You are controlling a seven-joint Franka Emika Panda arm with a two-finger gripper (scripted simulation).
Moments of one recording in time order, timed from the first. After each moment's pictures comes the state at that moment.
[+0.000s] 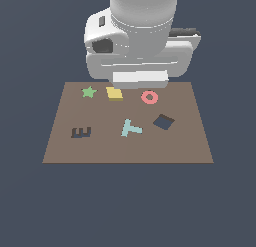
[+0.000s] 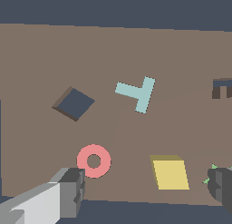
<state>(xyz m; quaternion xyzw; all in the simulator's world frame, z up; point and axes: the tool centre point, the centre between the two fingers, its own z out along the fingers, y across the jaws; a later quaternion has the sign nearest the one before) -0.022 0.021 0.154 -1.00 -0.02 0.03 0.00</state>
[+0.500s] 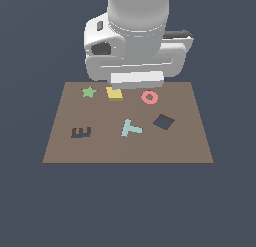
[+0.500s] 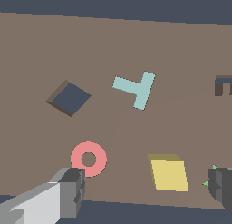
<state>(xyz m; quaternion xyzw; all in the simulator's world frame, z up) -0.029 0.015 0.144 -1.00 -0.03 0.02 0.00</state>
